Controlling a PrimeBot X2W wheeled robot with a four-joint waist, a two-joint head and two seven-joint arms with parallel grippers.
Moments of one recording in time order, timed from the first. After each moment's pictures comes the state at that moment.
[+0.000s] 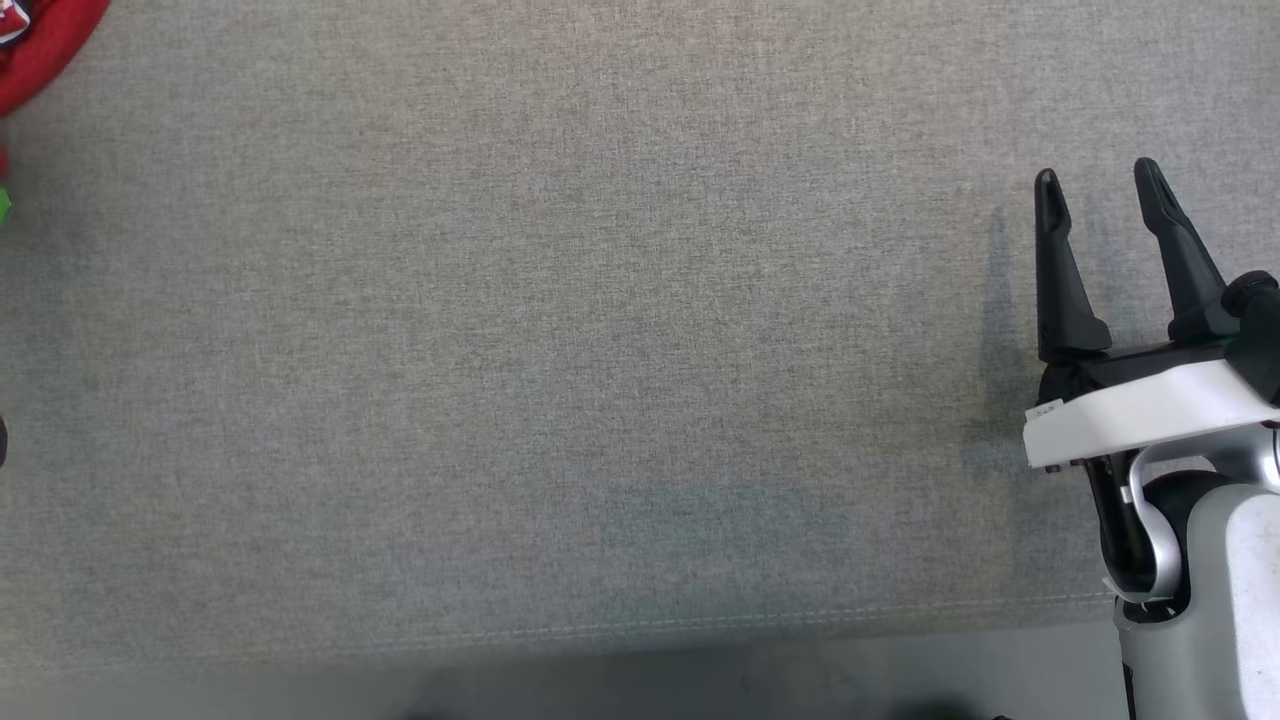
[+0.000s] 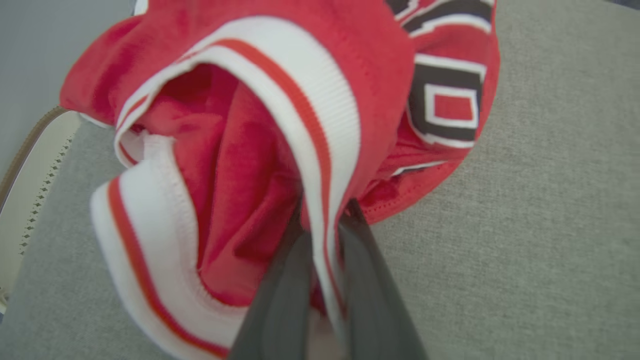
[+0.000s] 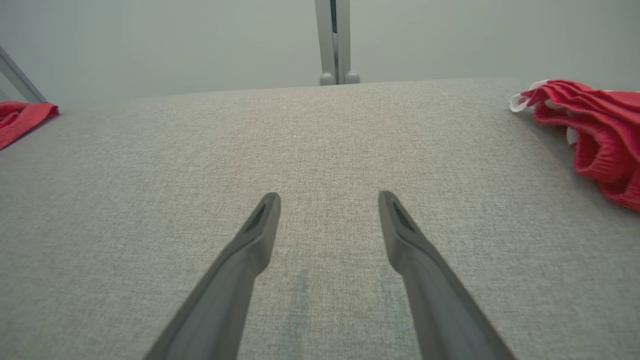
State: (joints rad) left arm -1.03 0.59 -0.38 0.80 -0.86 -0.04 0.34; right arm -0.25 -0.06 -0.05 -0.24 0.13 0.13 0.07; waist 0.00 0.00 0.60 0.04
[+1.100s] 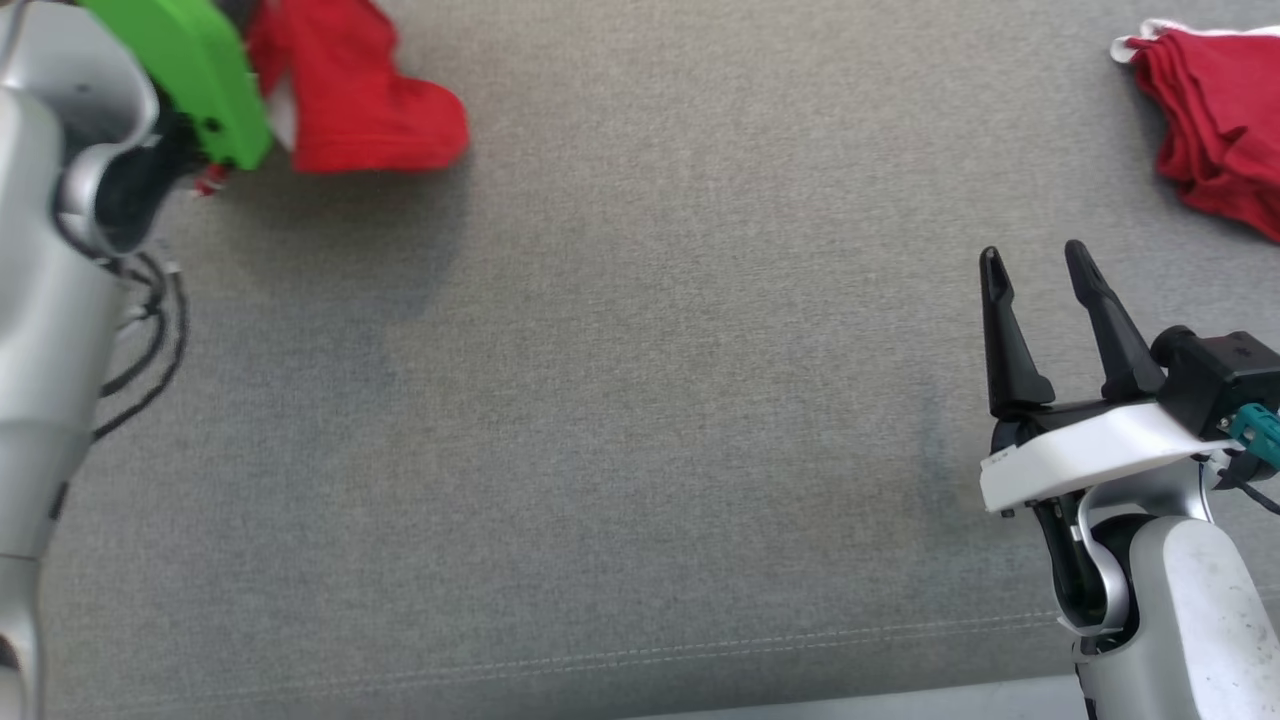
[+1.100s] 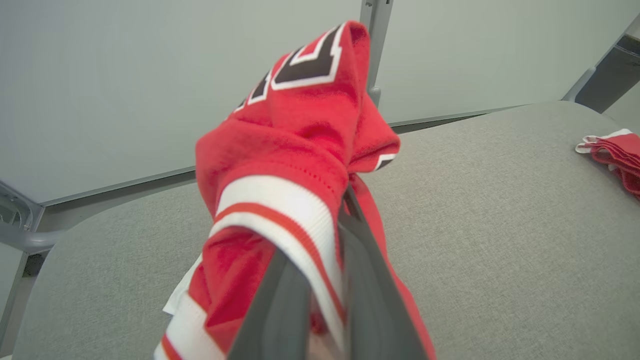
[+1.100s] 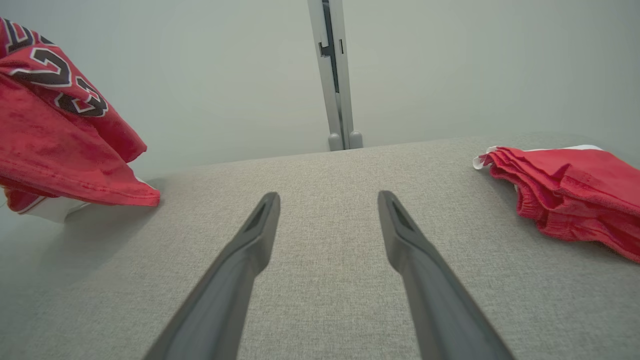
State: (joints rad) left arm -1.13 0.46 -0.60 0.59 -0.83 -0.13 0.37; right arm -0.22 -0.05 -0.01 -0.08 0.20 0.13 0.00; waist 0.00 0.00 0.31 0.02
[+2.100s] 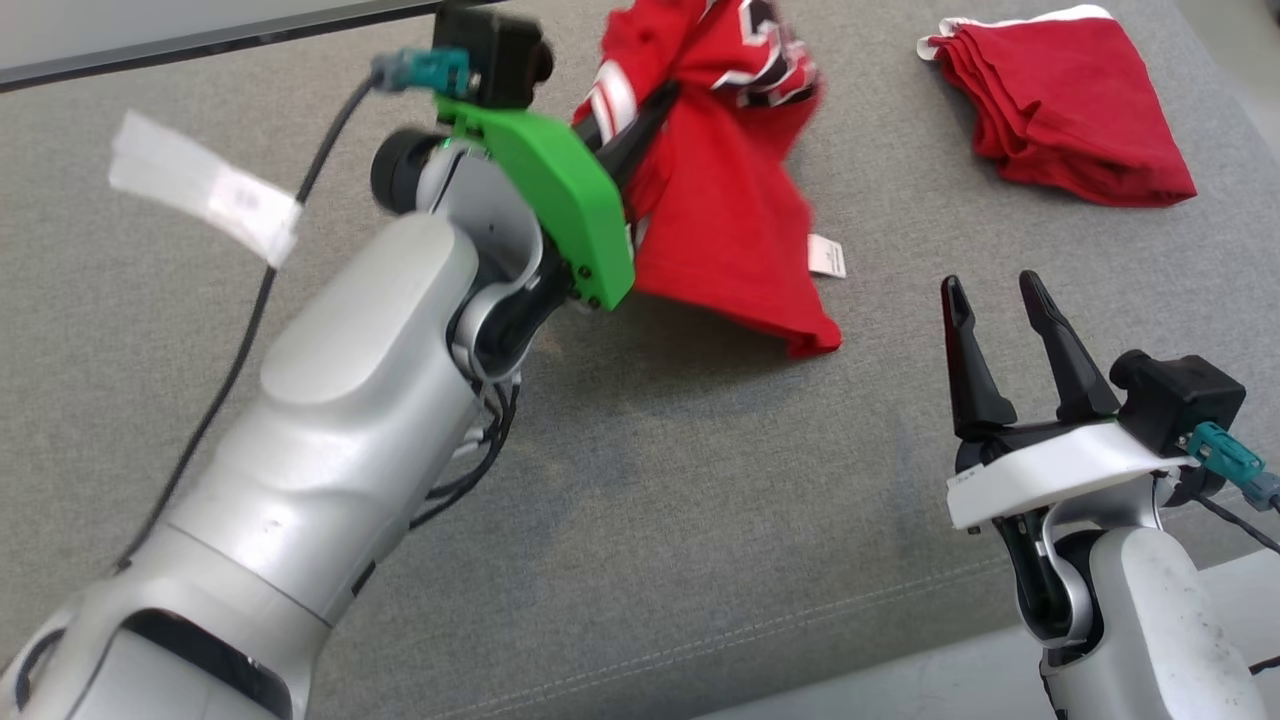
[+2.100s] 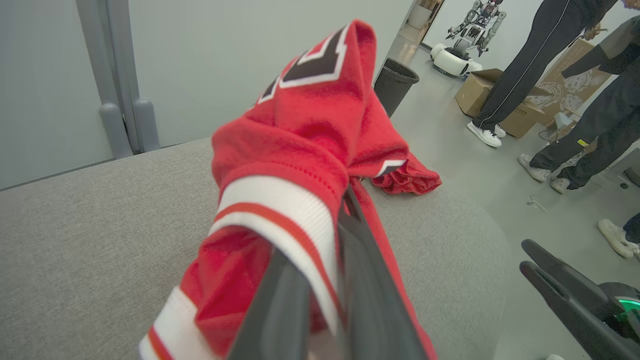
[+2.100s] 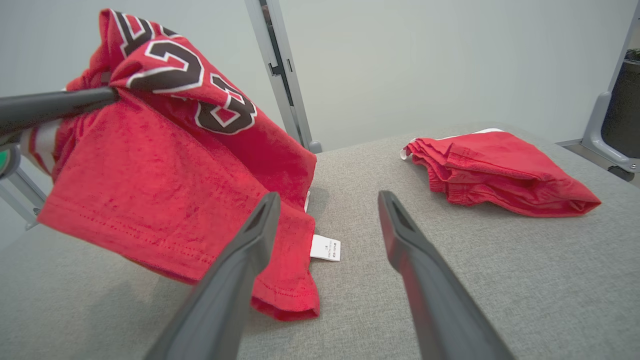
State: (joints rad) left arm -1.06 0.13 -0.84 0.61 -1.01 -0.12 0.11; right arm -0.22 -0.05 0.04 0.02 0.28 0.13 -0.08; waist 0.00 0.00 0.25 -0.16
